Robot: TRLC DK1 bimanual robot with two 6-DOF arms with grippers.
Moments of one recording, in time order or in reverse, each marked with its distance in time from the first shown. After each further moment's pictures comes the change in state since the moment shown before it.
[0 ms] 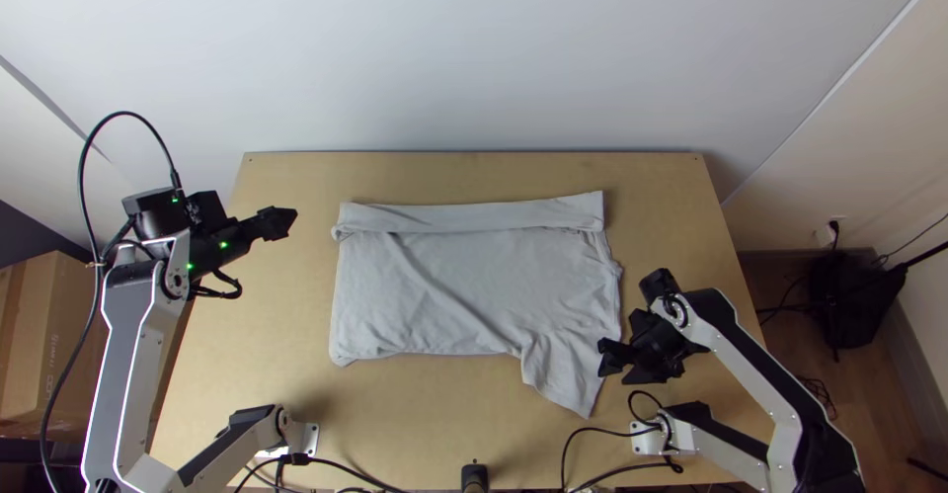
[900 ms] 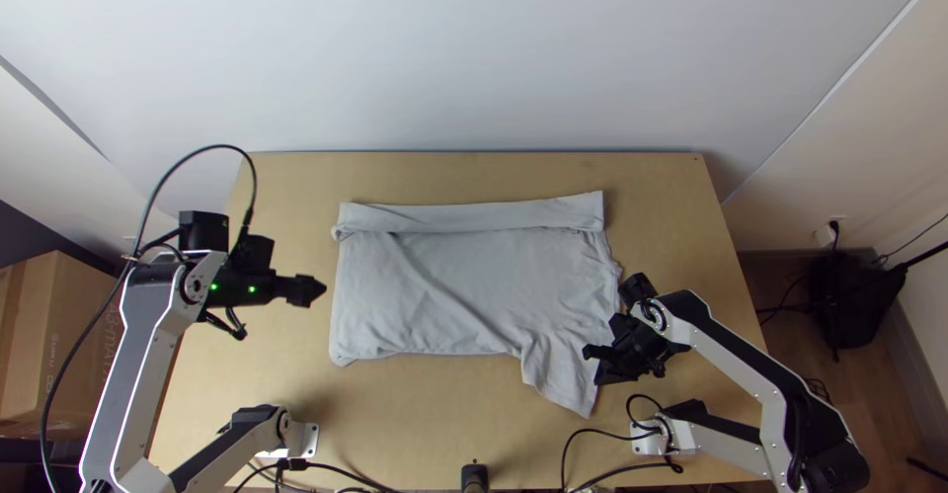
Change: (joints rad) left arm -0.131 -0.005 -0.039 -0.468 -0.053 0.398; right arm 0.112 0.090 -0.049 0.147 -0.058 0.003
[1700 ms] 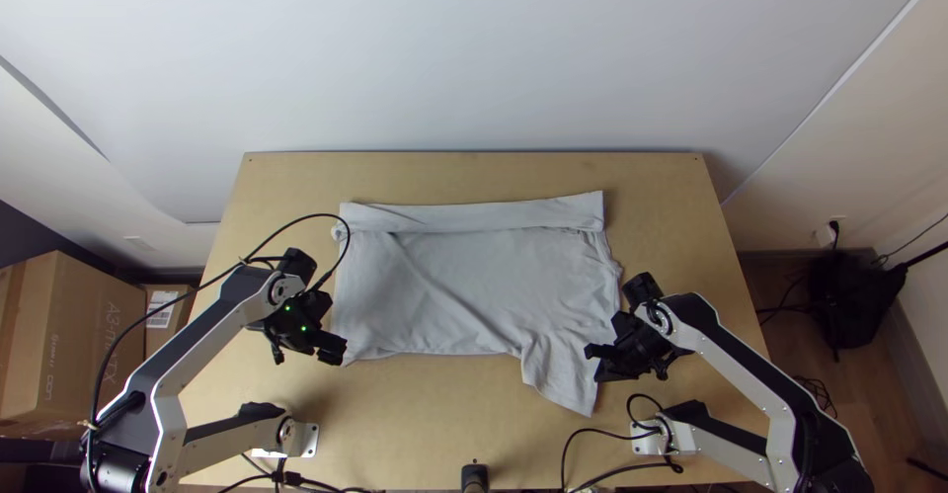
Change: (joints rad) left arm -0.230 0.228 -0.296 -0.010 -0.176 0.015; right arm -0.007 -0.062 0.002 -0.005 0.000 0.000
